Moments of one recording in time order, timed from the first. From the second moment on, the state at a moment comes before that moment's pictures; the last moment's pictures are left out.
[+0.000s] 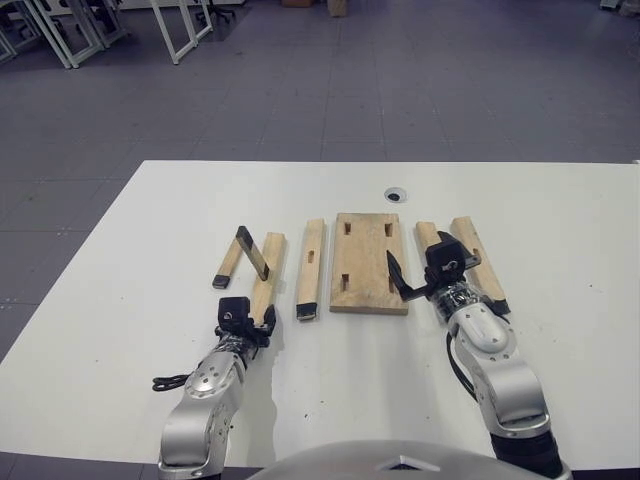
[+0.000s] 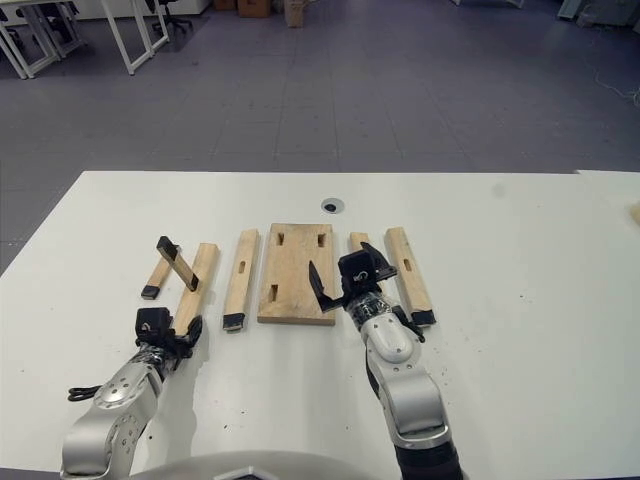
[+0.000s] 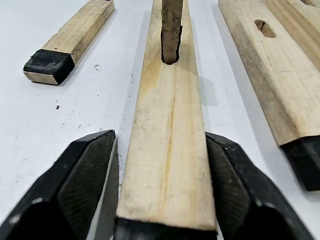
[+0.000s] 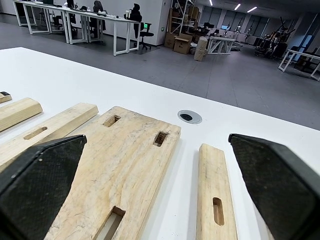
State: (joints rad) left arm 0.36 0.15 0.03 -0.45 -0.20 0.65 -0.02; right arm 0.06 -0.12 0.22 -0.50 -0.08 0.52 0.14
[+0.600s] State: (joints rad) left arm -0.18 0.15 0.29 -0.46 -0.76 0.67 -0.19; right arm -0.29 -0.09 -0.19 -0.37 0.39 0.88 0.30
